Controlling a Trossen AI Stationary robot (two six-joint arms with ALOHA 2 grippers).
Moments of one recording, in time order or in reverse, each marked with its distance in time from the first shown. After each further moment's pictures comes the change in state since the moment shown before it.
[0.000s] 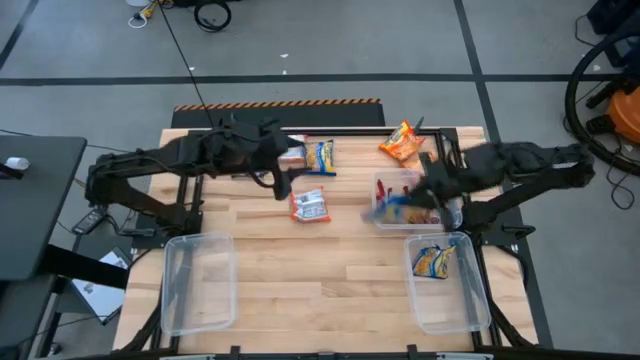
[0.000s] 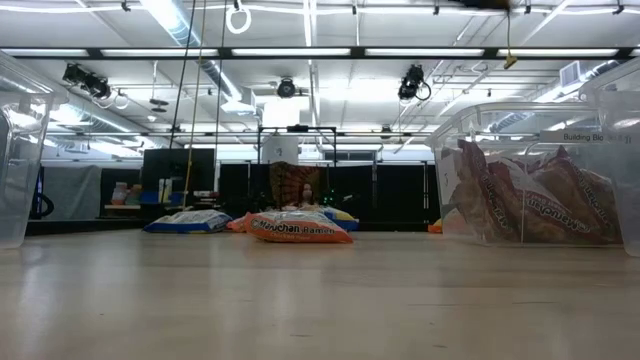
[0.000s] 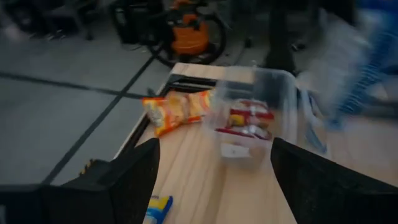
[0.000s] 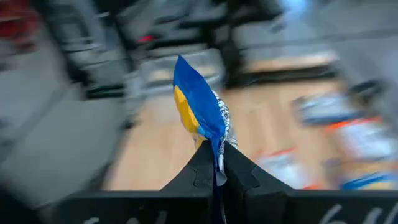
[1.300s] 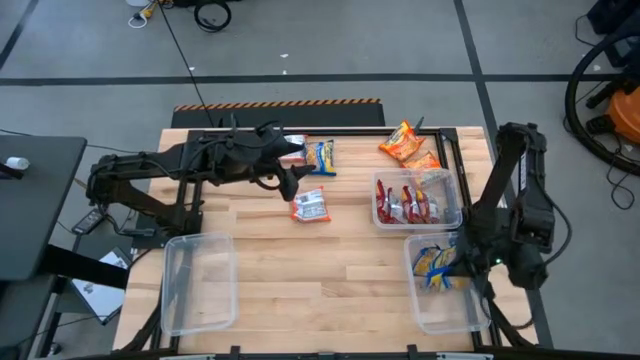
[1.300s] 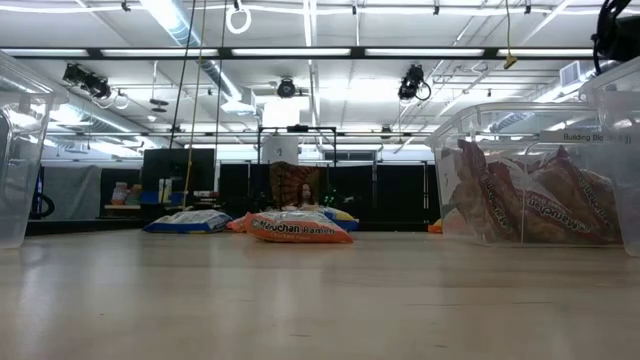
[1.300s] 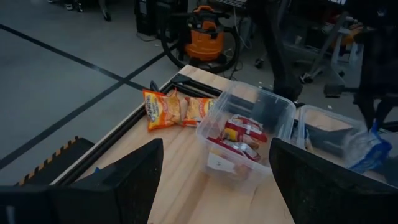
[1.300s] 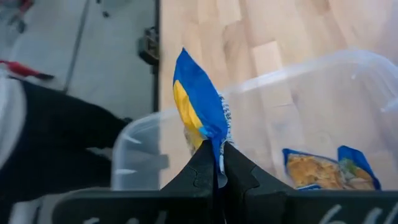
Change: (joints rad) left arm -0.063 0.011 -0.001 0.025 -0.122 -0.272; right arm 1.063 -0.017 -0.377 -0.270 0.583 1.156
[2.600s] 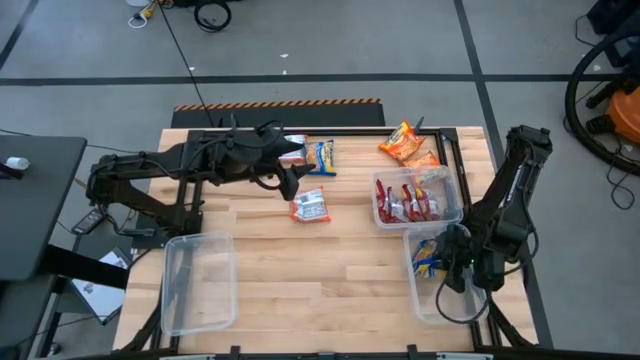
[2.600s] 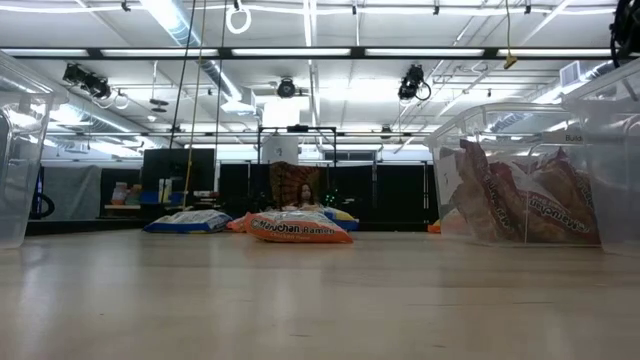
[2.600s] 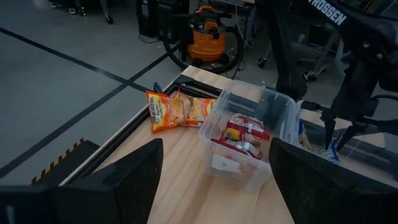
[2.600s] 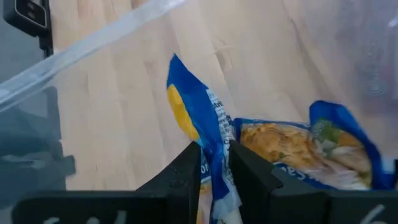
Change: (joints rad) left arm 0.006 0.000 0.000 0.002 -0.007 0.026; right arm -0.176 0.042 -0.216 0.046 -0.132 0.048
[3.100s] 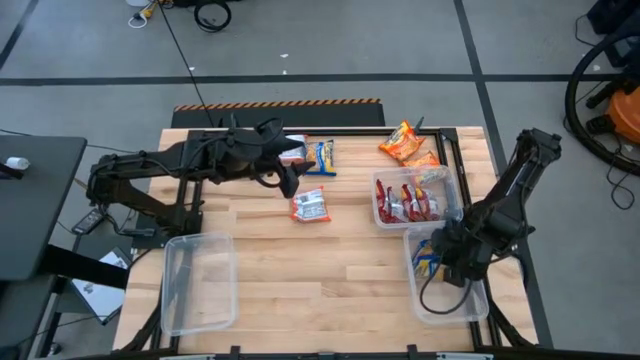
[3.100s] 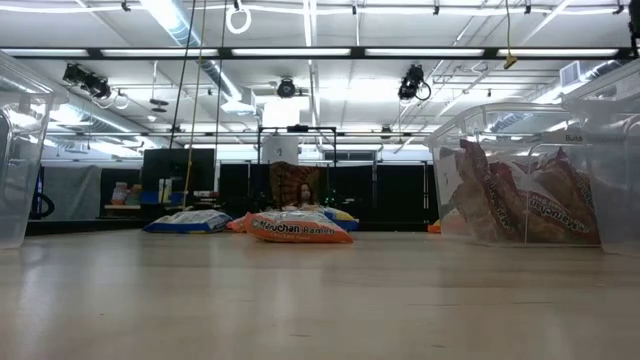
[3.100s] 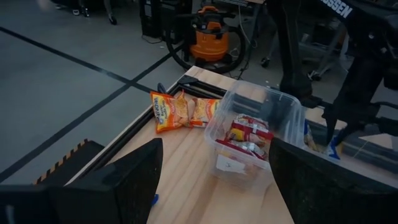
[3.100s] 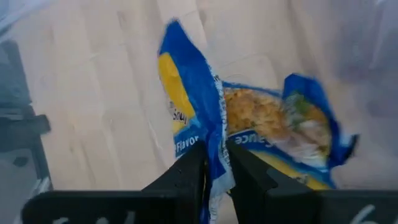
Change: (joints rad) left arm 0.017 0.000 0.000 0.000 0.000 0.015; right arm -0.191 0.004 0.073 -0.121 -0.269 -0.206
